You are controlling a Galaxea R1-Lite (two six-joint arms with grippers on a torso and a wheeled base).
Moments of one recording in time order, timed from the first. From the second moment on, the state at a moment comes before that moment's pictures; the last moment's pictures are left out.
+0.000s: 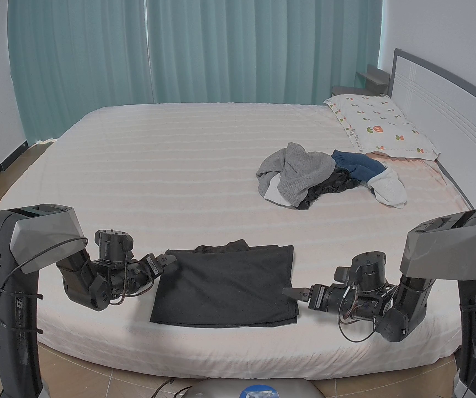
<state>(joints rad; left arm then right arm) -0.16 2.42 -0.85 -0.95 -0.18 -0.72 0.44 2.38 -0.59 -1.28 0.24 0.64</state>
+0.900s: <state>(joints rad) -0.19 2.43 -0.81 -1.01 -0.22 -0.62 0.29 2.46 -0.77 -1.27 0.28 0.78</state>
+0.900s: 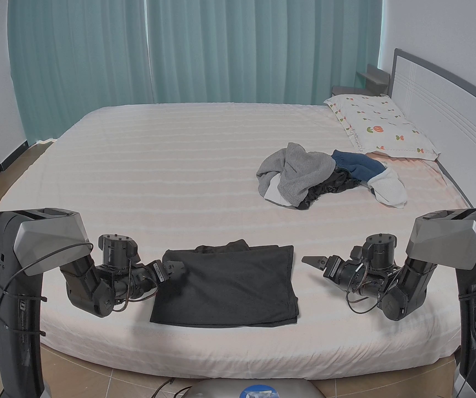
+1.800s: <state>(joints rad) -0.19 2.43 -0.75 -1.11 -0.21 -0.62 0.28 2.47 -0.76 -1.27 0.28 0.79</state>
